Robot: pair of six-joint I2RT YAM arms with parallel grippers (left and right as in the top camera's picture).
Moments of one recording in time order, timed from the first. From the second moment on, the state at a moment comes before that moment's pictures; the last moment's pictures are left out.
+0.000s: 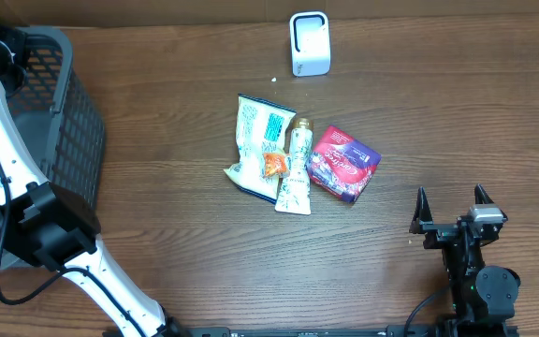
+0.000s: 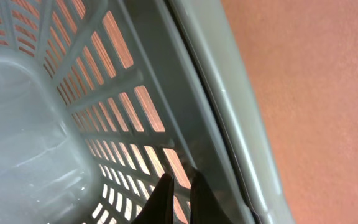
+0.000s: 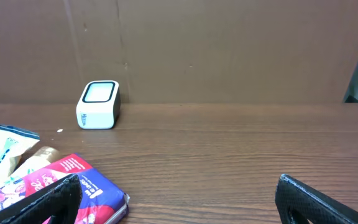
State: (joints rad) left arm 0.52 2.23 2.41 -1.00 0.17 -0.78; right arm 0.01 0.01 0.02 -0.04 -0.02 0.02
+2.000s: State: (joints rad) left arm 0.61 1.31 1.84 -1.69 0.38 -0.28; right arm 0.01 0.01 0.02 0.48 -0.68 0.12
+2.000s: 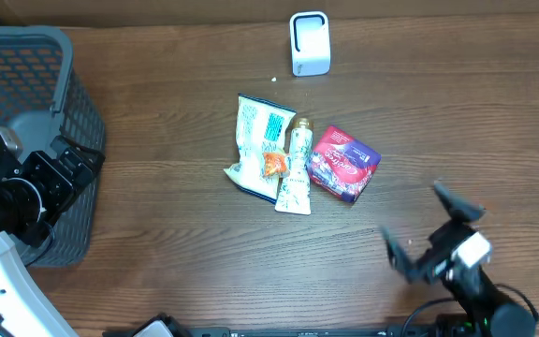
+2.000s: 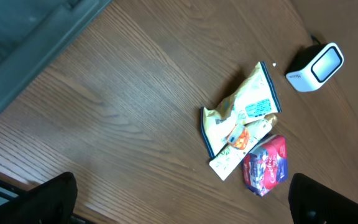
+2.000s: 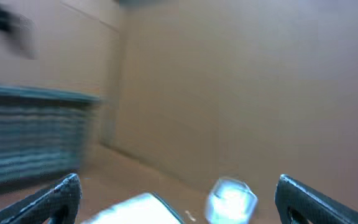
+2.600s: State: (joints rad) left arm 0.61 1.32 1.84 -1.69 0.38 -0.28; right arm 0.01 0.57 0.88 -0.56 -0.59 -0.01
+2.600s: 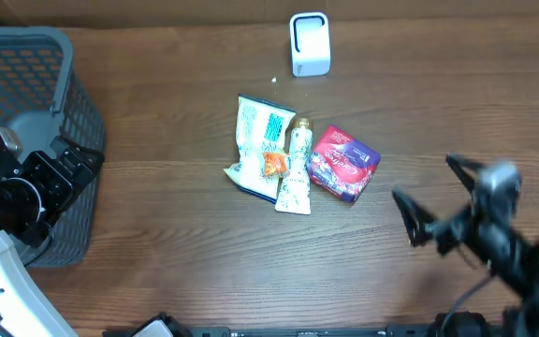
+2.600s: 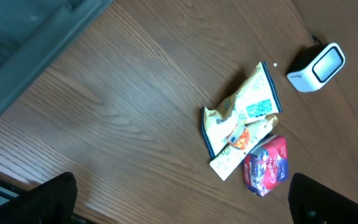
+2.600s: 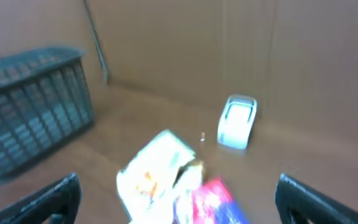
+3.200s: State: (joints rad) left arm 0.61 1.32 1.84 -1.69 0.38 -0.28; right arm 0.14 1.62 1.38 -0.83 -0.84 0.16
